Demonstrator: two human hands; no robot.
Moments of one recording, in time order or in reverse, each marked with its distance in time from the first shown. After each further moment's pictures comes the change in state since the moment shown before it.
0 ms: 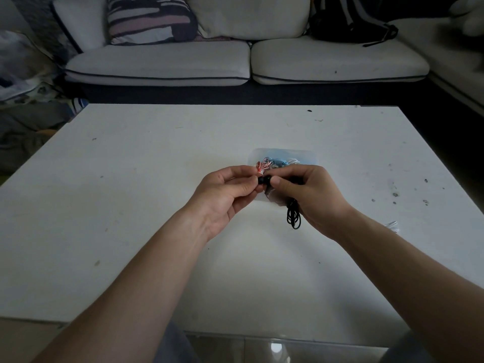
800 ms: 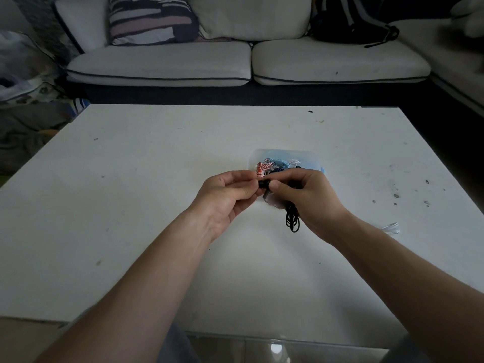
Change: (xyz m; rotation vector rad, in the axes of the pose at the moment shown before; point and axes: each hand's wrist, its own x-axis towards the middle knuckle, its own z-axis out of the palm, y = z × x) left_hand 0.005 -0.006 -0.001 0.003 0.062 -0.022; right_hand -0.002 0.004 0.005 -0.037 0.024 -0.005
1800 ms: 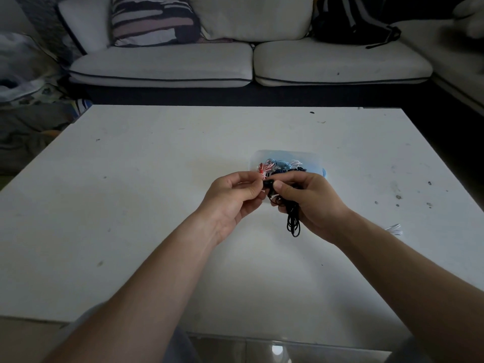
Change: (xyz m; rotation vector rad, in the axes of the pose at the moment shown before) left_hand 0.005 -0.007 0.003 0.044 -0.037 0.017; right_hand 0.003 0.003 -0.004 0.114 -0.023 0.146
